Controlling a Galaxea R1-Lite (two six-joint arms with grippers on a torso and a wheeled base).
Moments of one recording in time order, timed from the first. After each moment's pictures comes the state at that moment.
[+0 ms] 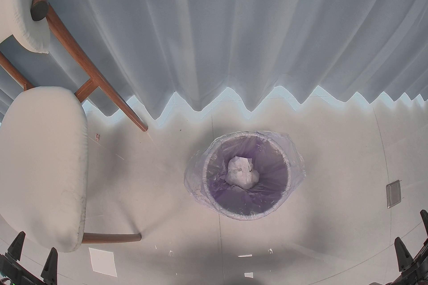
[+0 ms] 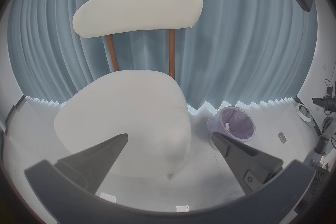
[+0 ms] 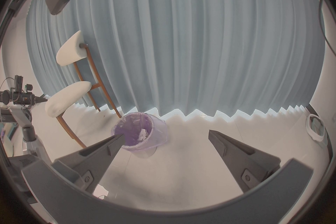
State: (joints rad) left arm 0.00 0.02 -0.02 0.02 -0.02 -0.03; right arm 0.01 0.03 -0.05 0.00 0.07 -0.05
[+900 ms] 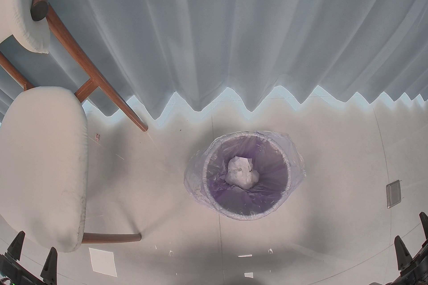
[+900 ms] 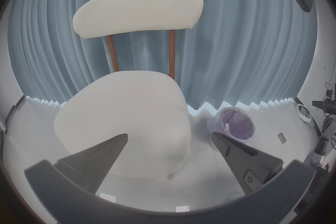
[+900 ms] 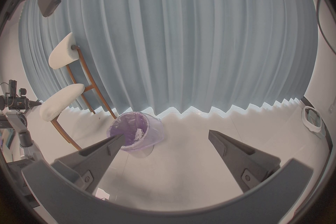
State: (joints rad) left arm 0.00 0.02 -0.02 0.01 -0.02 -0.04; right arm 0.00 0.01 -0.02 0.00 0.02 -0.01
